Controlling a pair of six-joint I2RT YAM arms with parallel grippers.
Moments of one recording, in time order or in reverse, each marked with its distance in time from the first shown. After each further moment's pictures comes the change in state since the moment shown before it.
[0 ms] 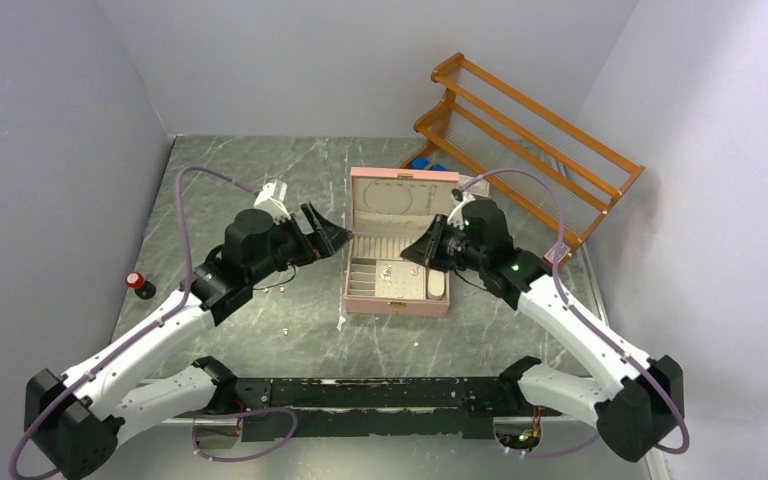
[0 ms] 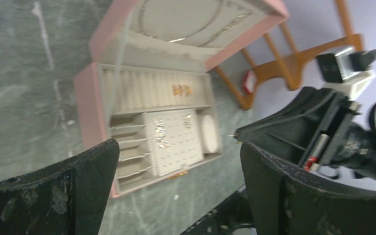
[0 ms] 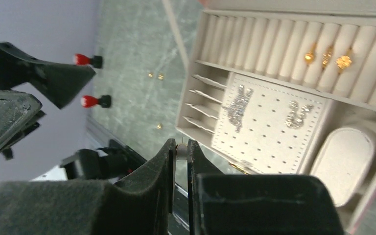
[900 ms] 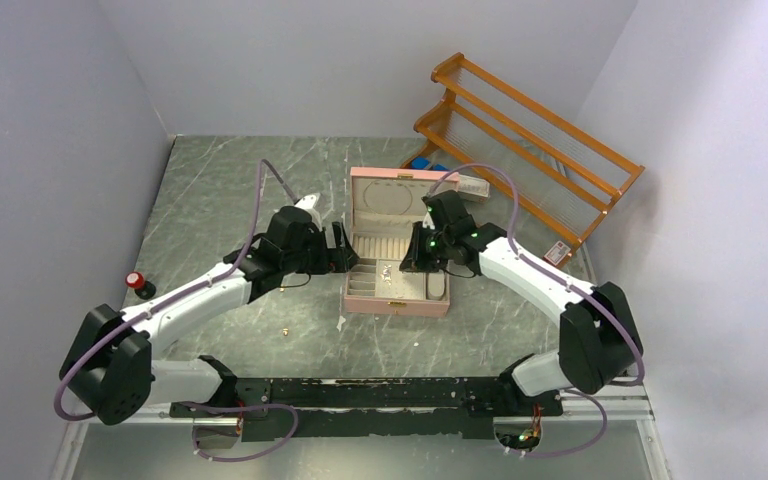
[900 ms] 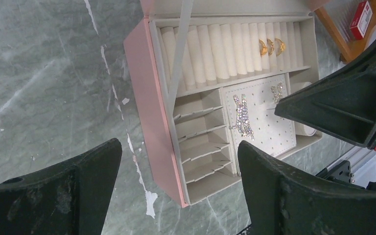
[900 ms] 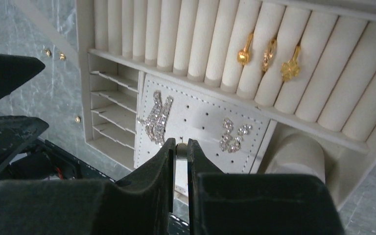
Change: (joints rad) left arm 0.000 0.318 0.010 -0.035 0.018 0.261; right arm -0.001 0.377 0.132 -0.175 0.046 -0.205
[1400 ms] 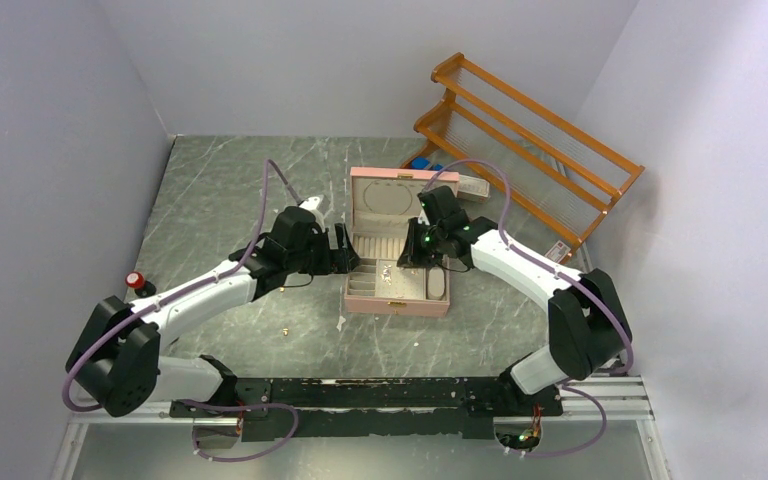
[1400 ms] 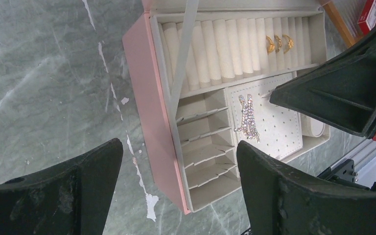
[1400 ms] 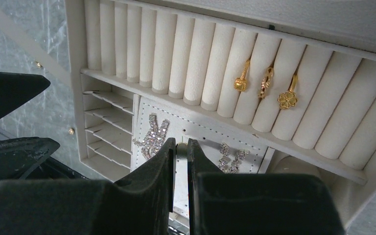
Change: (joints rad) left arm 0.001 0.044 -0.002 0.026 0.014 0.000; right arm 0.001 0.088 0.059 0.014 0.025 -0.010
